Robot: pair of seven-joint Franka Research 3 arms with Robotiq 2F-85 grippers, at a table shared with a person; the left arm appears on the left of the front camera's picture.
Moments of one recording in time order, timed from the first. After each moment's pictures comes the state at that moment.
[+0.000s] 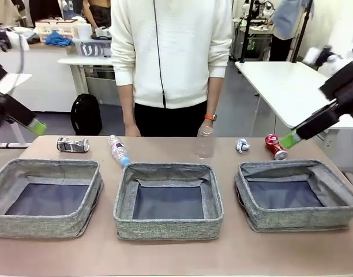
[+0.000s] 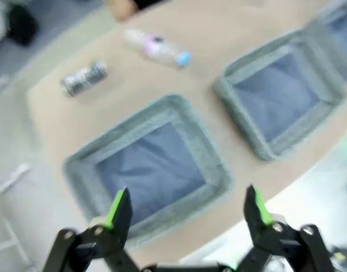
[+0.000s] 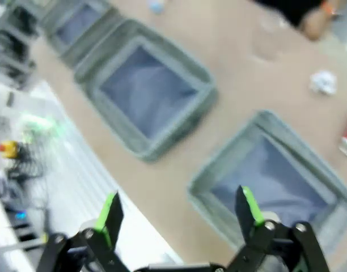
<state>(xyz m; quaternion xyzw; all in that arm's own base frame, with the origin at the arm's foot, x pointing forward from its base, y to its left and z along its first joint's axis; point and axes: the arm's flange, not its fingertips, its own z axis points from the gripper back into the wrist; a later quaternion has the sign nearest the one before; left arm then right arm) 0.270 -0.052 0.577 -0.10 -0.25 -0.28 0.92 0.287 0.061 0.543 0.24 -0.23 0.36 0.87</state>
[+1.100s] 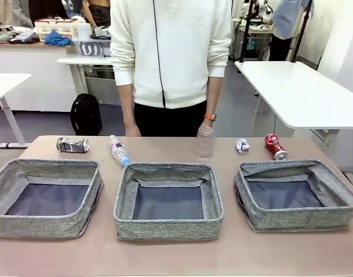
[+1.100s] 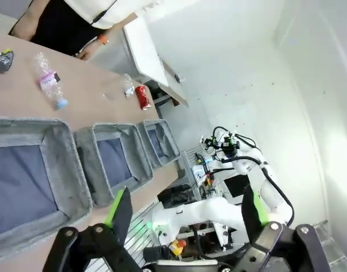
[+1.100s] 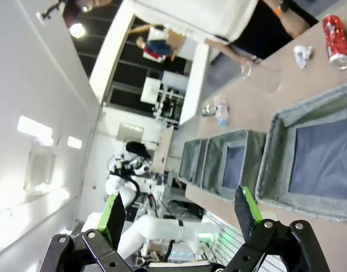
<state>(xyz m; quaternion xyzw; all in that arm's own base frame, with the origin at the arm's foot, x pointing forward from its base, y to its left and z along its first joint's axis) 0.236 0.165 0.516 -0.61 -0.29 -0.01 0.74 0.233 -0.211 0.479 0.62 -0.27 -0.06 0.74</state>
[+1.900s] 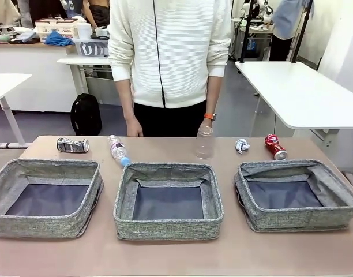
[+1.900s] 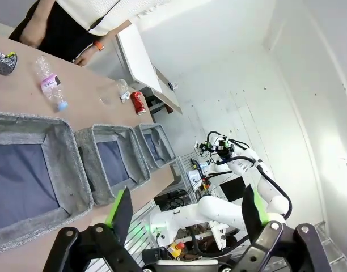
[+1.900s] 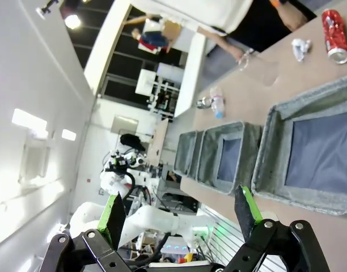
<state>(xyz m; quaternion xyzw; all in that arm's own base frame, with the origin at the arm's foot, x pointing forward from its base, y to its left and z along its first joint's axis) 0.215 0.185 0.509 -0.62 -0.30 -0.01 0.72 0.228 -0.212 0.482 0.61 -0.26 -0.05 0.75</state>
